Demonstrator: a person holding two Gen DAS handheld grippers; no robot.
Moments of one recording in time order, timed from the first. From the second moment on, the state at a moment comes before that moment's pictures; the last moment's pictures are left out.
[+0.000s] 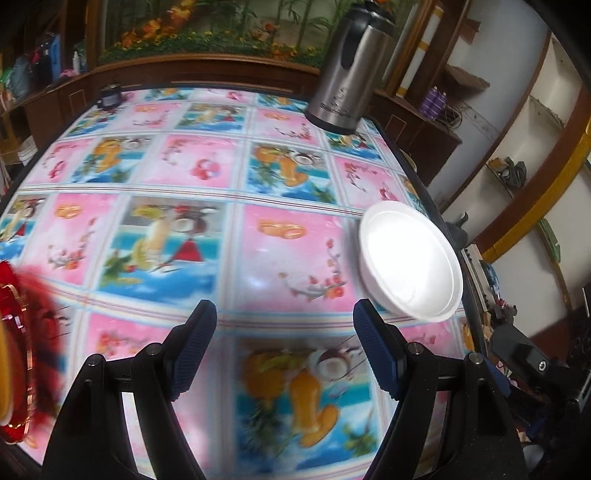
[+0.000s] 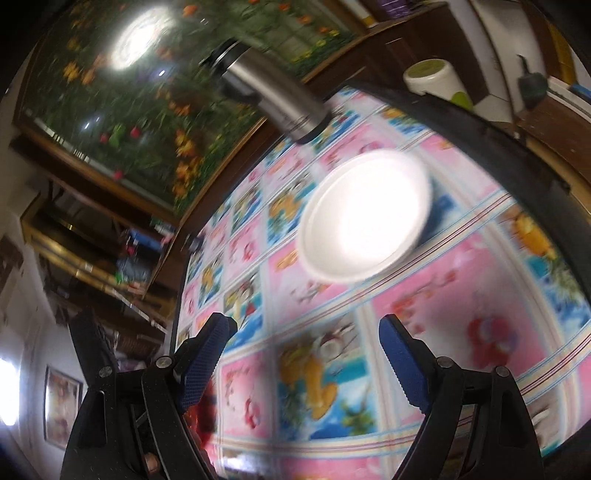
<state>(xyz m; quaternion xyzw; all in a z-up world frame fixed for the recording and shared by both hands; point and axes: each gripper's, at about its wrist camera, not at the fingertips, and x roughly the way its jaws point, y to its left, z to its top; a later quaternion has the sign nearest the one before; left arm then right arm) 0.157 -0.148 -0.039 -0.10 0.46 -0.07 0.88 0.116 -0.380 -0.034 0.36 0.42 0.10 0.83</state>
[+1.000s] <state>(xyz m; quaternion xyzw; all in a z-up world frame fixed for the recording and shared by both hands) 0.230 -0.224 -0.083 -0.08 0.50 -0.07 0.86 0.192 -0.444 -0.079 0.39 0.44 0.02 0.81</state>
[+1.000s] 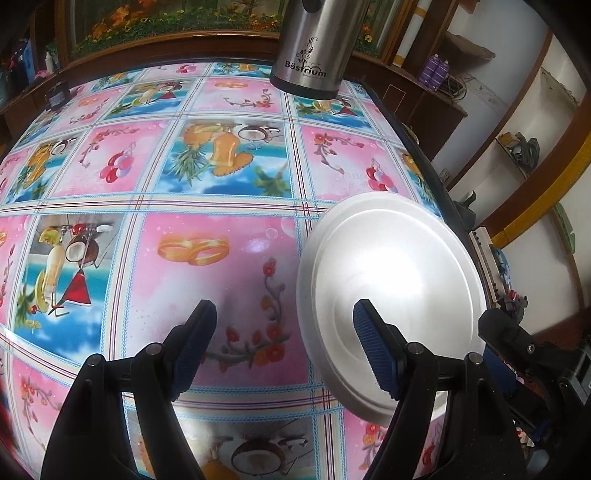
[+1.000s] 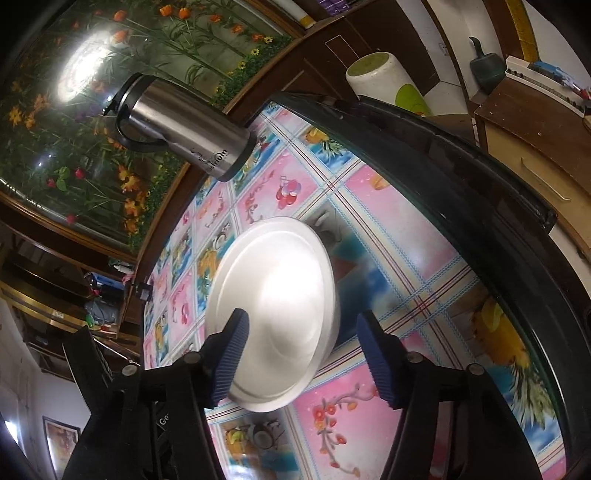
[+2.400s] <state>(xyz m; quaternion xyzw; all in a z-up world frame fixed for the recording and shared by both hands) 0.231 -0.238 -0.093 -0.02 0.51 -0.07 0.86 0.208 -0.430 -0.092 0.34 0.48 0.00 0.81</state>
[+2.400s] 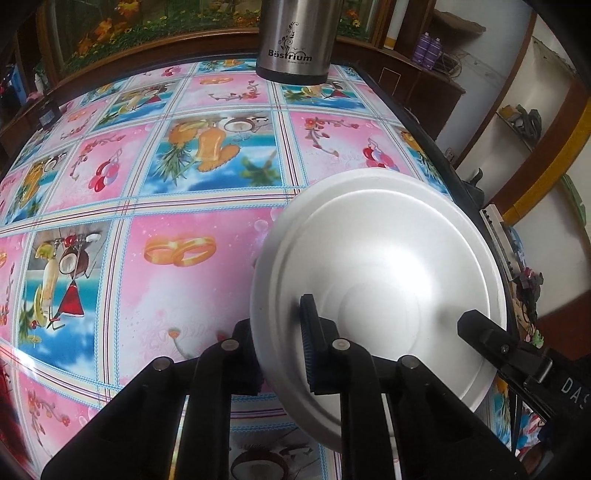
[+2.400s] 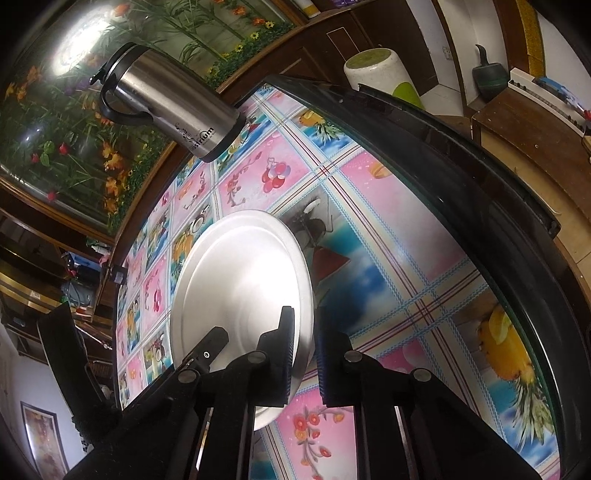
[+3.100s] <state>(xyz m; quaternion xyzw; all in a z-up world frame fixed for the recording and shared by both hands) 0.196 -0.215 -0.071 -0.03 0.48 -0.07 0.87 0.177 -0.407 -0.067 0.32 0.46 0.01 0.83</state>
